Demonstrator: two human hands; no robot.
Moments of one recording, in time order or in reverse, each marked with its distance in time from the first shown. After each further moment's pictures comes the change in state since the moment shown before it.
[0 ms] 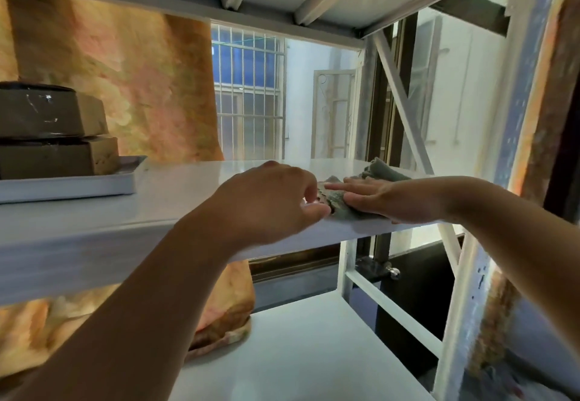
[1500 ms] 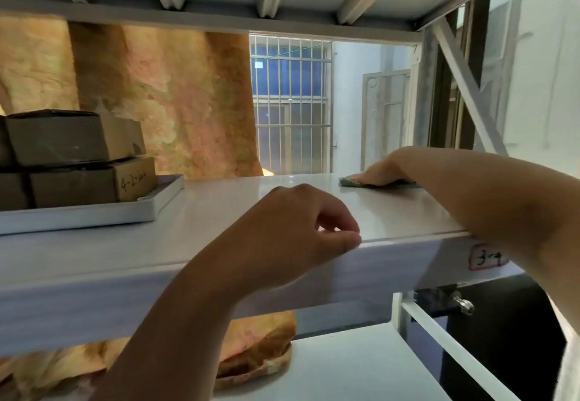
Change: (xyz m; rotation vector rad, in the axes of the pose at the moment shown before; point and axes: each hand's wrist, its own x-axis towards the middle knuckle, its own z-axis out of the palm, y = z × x) left_hand 0.016 -0.013 0.010 -0.339 0.039 -0.133; right_hand 0.186 0.046 -0.055 0.028 -0.026 0.525
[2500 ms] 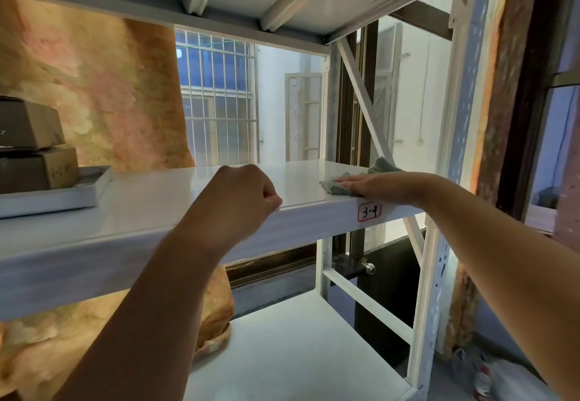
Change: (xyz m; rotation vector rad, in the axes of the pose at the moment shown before) left_hand -0.007 0.011 0.006 0.124 0.128 -0.004; right_hand -0.153 0.085 0.054 -0.103 0.149 -0.216
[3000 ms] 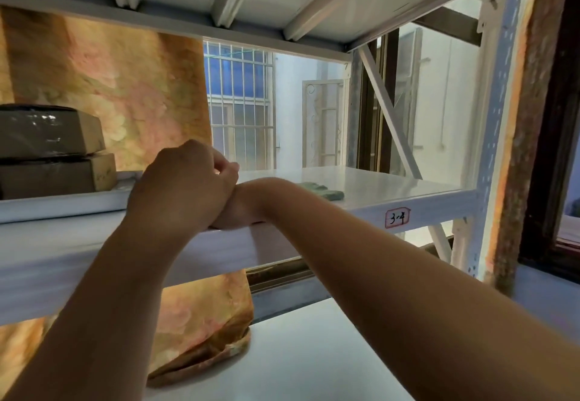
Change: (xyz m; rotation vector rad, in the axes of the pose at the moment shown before) left_hand -0.018 -0.036 -0.050 0.078 0.333 -0.206; right_hand -0.010 -0.201 0.003 0.370 -0.146 -0.455
